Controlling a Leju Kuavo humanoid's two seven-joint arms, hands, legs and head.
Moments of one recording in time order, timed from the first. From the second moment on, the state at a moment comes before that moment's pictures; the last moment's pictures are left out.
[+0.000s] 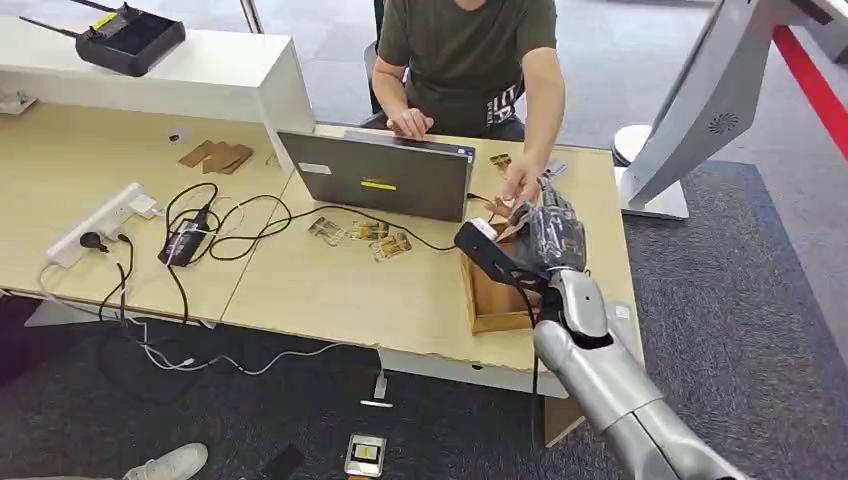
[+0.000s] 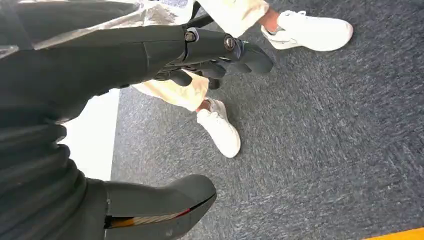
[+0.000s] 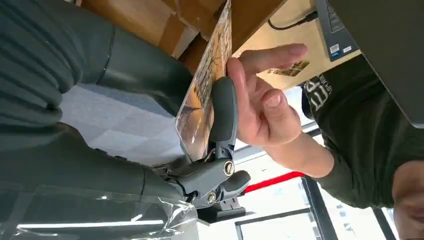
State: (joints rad) left arm -0.25 0.06 -0.91 -0.29 0.20 0.45 0.35; right arm -0.71 -0.03 0.79 -0.96 0.92 -0.27 0.41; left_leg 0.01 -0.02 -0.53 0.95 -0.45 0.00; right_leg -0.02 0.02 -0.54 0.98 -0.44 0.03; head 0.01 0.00
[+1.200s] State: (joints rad) left arm -0.23 0.06 -0.90 -0.29 0.21 0.49 0.32; right arm -0.63 -0.08 0.77 -1.12 1.05 -0.61 0.45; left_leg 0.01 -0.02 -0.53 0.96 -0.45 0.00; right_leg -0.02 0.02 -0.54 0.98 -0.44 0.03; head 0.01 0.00
